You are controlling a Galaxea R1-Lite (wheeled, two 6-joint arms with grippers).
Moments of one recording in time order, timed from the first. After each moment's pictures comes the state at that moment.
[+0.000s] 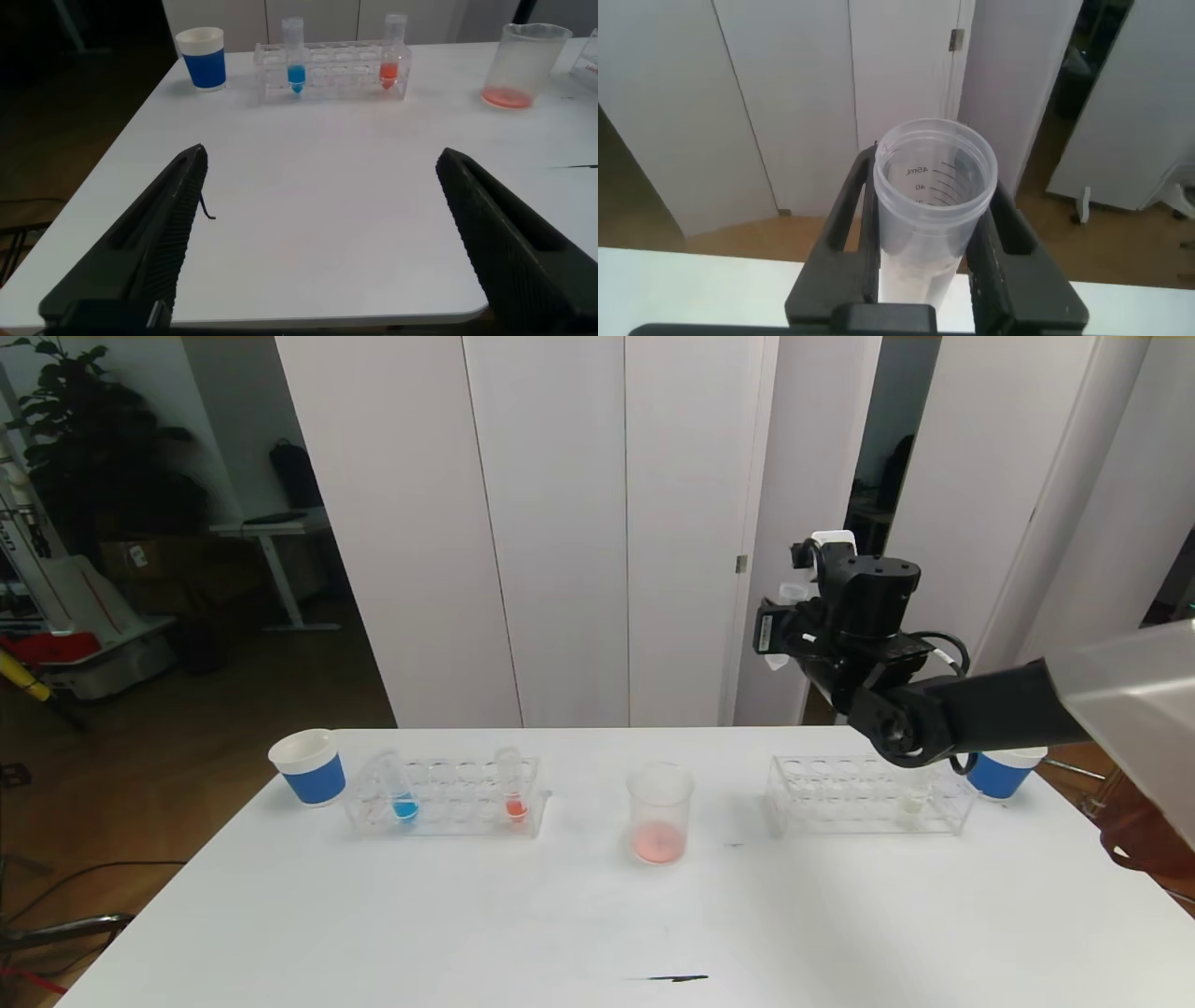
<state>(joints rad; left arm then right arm) -0.01 0.00 0.00 0.00 -0.01 0.02 0.36 2.24 -1.56 -0.72 -0.32 0.01</state>
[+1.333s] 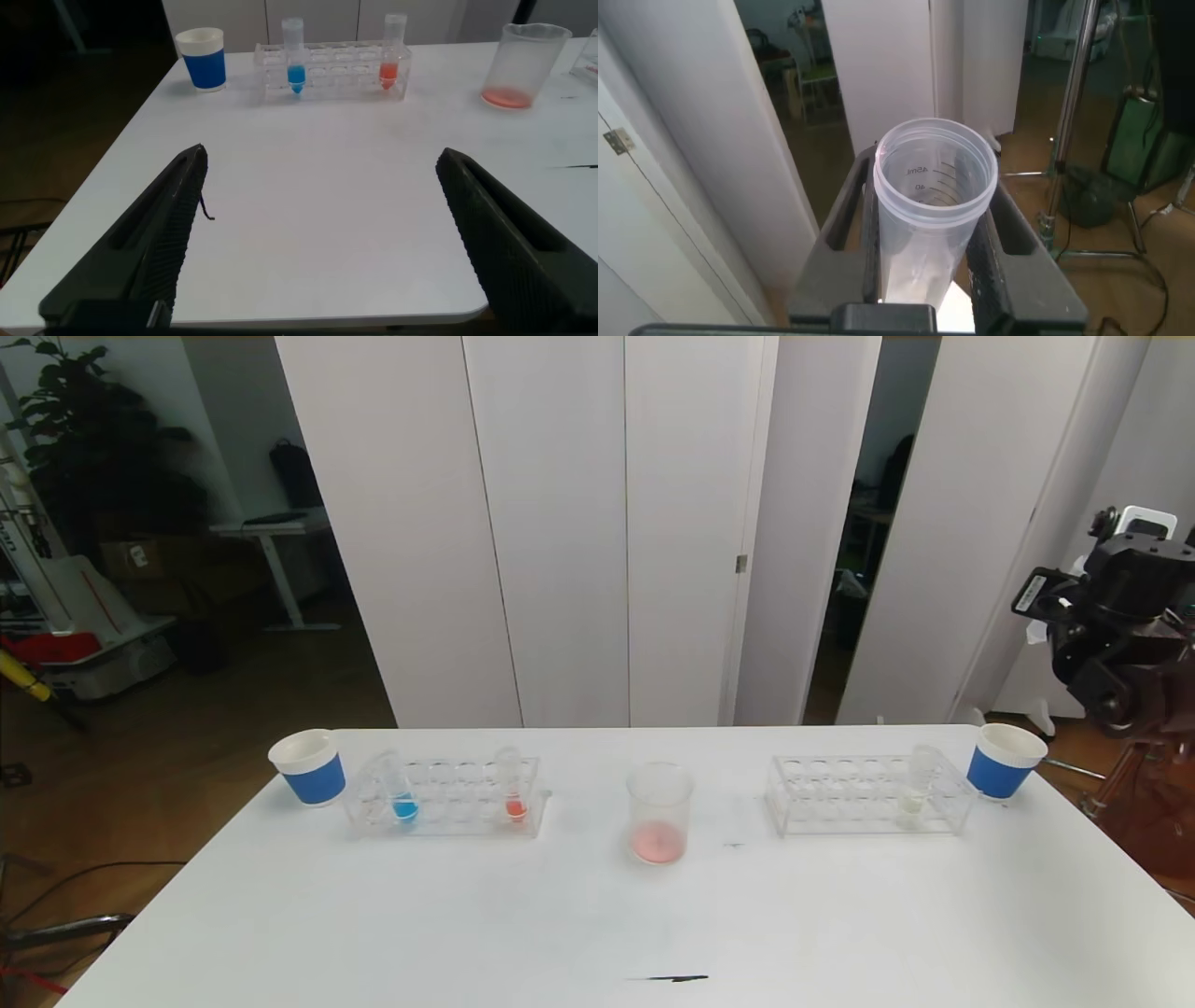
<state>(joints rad) -0.01 0.00 0.00 0.00 -0.01 0.02 -0.14 2.18 -1.43 -0.89 -0.46 0.09</state>
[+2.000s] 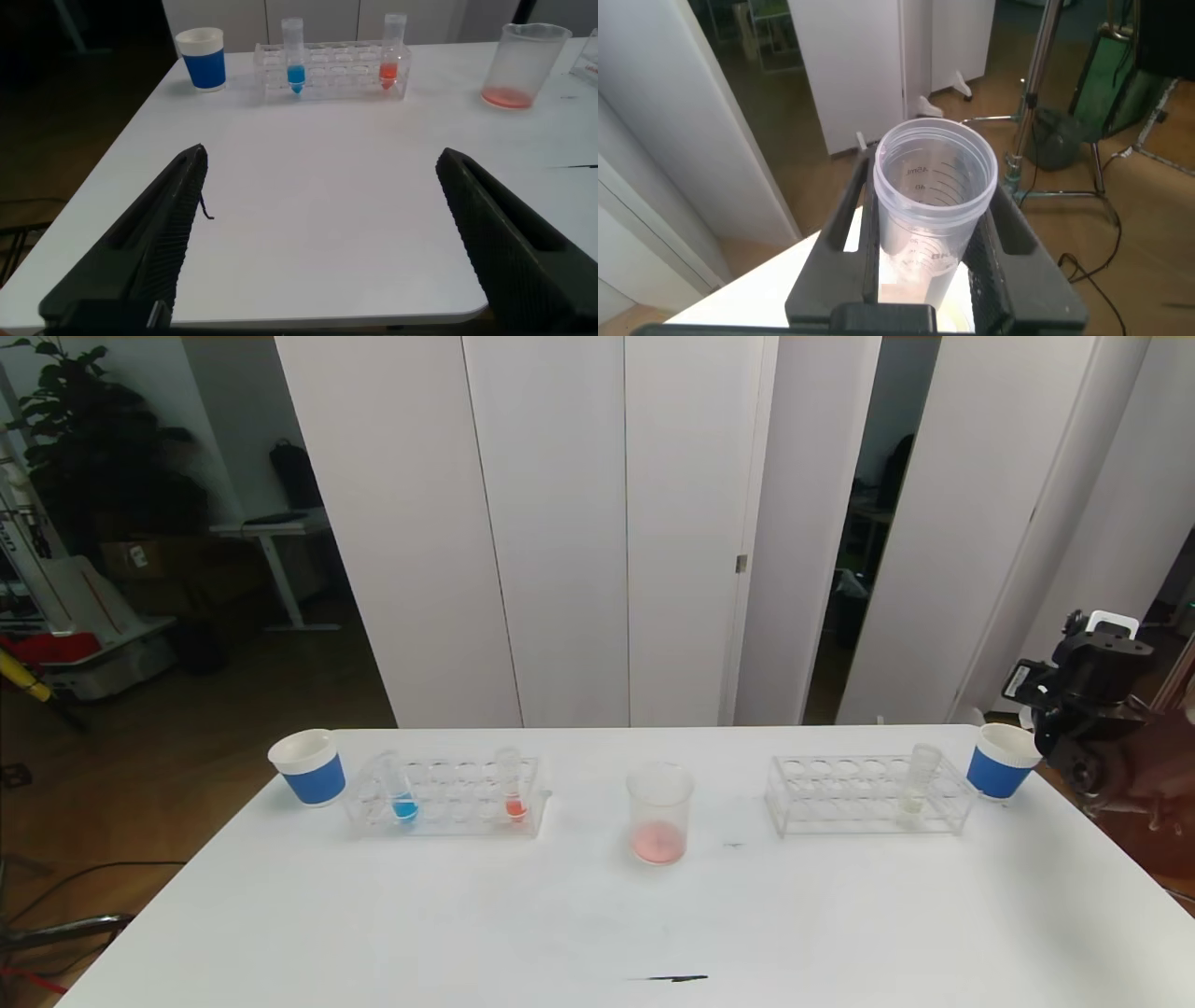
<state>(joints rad) -0.01 0.00 0.00 0.00 -0.01 0.02 -0.20 2.35 -1.30 -0.99 -0.45 0.11</state>
